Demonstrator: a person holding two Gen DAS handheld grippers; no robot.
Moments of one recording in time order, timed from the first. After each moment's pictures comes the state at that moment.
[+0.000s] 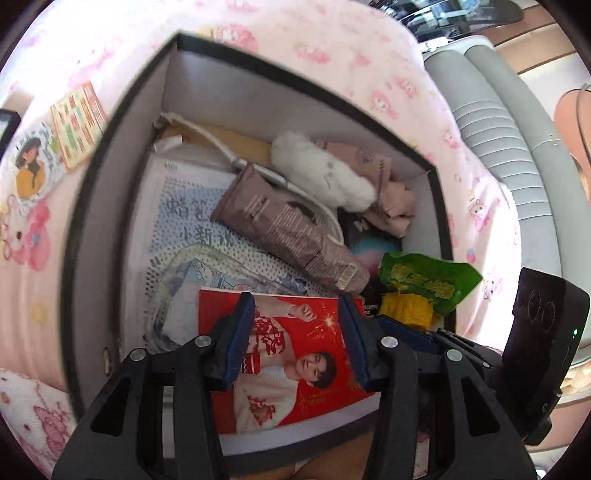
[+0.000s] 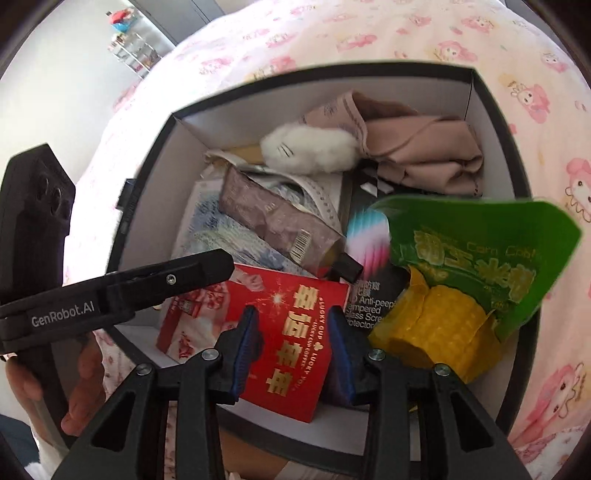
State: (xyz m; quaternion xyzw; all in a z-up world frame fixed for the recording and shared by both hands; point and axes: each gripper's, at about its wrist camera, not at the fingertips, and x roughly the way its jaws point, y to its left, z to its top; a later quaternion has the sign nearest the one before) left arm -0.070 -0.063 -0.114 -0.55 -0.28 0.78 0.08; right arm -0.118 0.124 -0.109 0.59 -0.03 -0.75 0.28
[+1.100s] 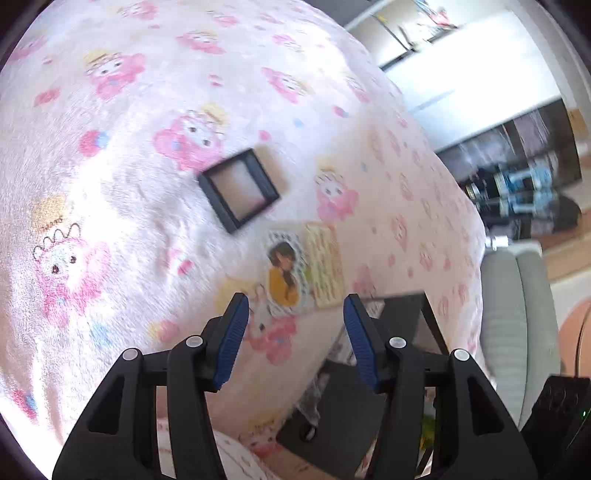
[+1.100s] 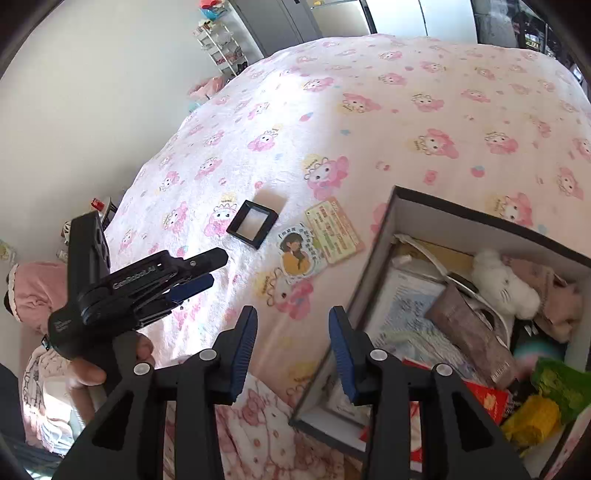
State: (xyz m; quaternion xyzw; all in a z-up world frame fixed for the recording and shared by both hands) left arm 0.012 -0.309 -0.114 -0.38 -0.50 0.76 -0.18; right arm -0.093 -0.066 -0.026 0.54 0.02 -0.75 0.39
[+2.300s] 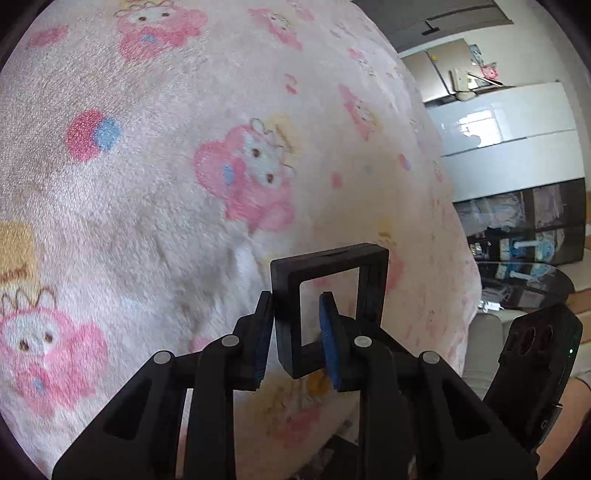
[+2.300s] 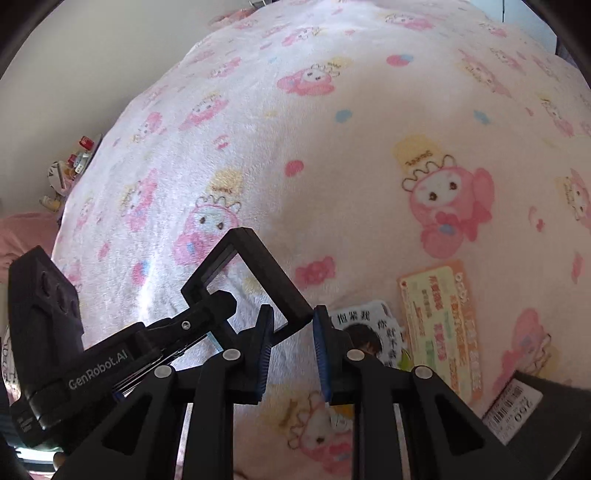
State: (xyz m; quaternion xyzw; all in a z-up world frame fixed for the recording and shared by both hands) left arm -0.003 -0.368 -0.176 -0.34 -0.57 0.73 -0.18; right arm -0.151 -0.244 -0.112 0.57 0.13 -0.69 0.43
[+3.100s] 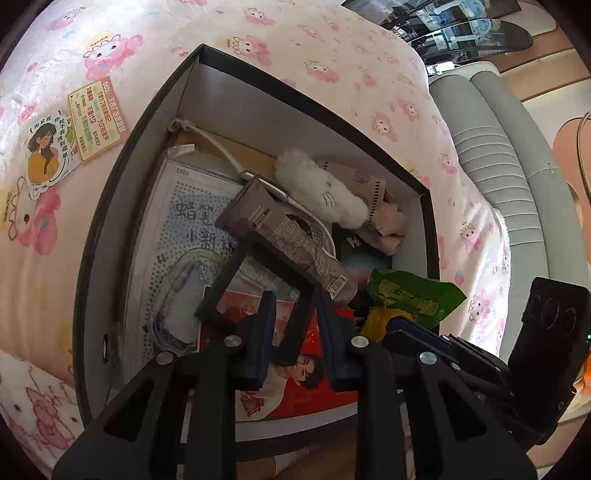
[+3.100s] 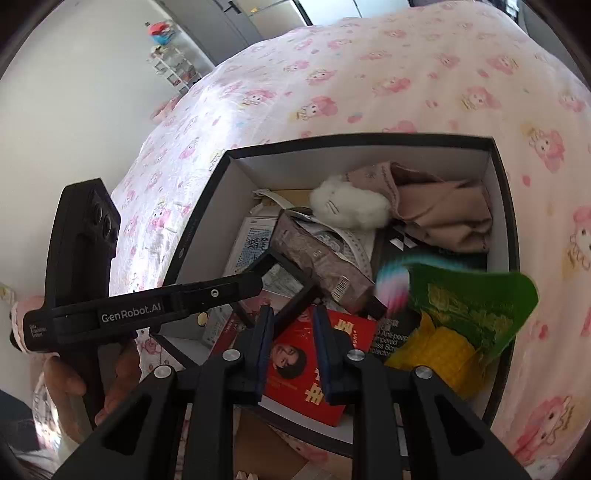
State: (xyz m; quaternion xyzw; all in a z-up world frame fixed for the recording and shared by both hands) left arm -0.076 -0.057 -0.116 -0.54 -0.33 0.77 0.06; right arm -0.099 0.139 -0.068 0.56 -0.05 -0.76 0.33
